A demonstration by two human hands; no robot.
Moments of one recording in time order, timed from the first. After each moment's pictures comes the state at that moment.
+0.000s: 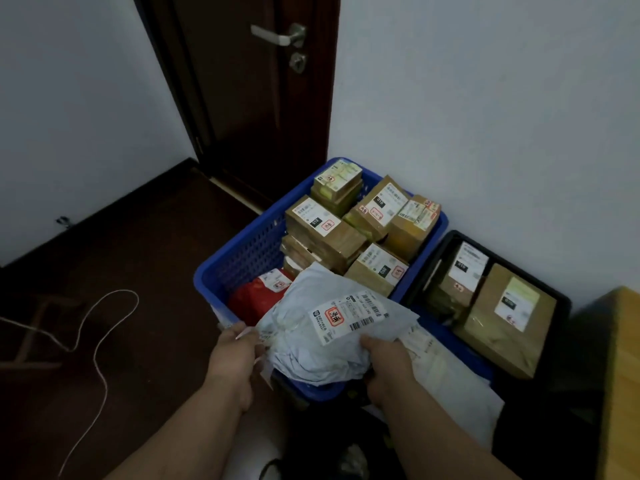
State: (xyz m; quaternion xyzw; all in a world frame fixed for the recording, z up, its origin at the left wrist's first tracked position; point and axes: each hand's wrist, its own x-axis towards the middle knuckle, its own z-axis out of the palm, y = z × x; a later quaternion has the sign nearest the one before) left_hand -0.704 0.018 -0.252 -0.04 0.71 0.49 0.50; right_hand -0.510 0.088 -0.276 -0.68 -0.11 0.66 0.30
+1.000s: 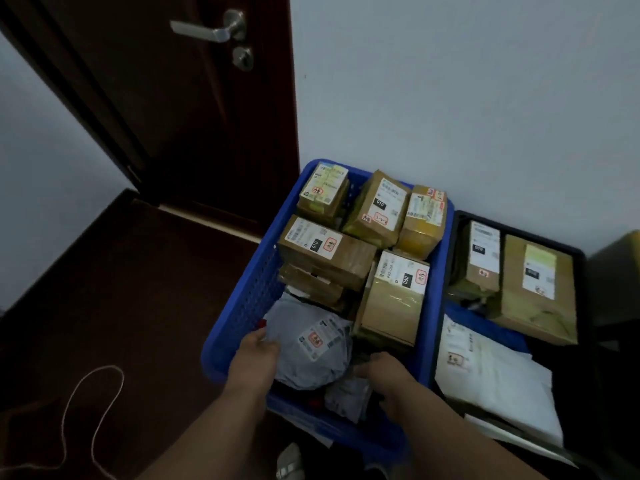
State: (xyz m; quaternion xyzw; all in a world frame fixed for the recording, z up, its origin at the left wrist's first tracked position) left_hand -0.816 0.142 -0.272 0.23 0.78 0.24 0.52; right_hand -0.615 0.147 -0.295 -0.73 -0.26 0.63 0.02
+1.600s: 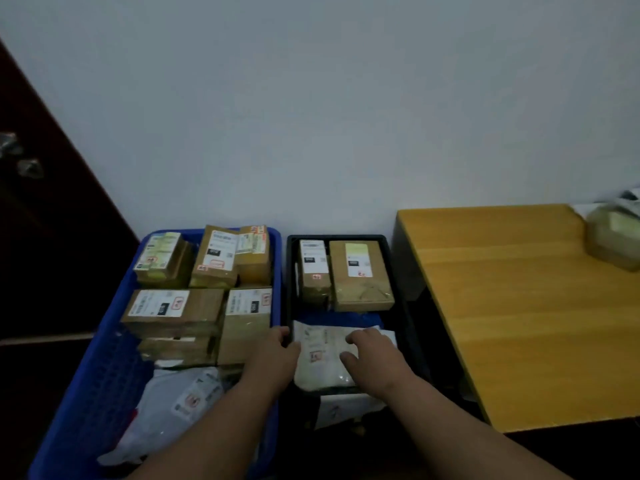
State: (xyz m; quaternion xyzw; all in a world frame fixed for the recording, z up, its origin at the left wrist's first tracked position) left_hand -0.560 0.112 -0.202 0.61 0.61 0.11 0.49; right_hand -0.389 0.041 -0.205 -0.79 -0.53 0.30 0.04
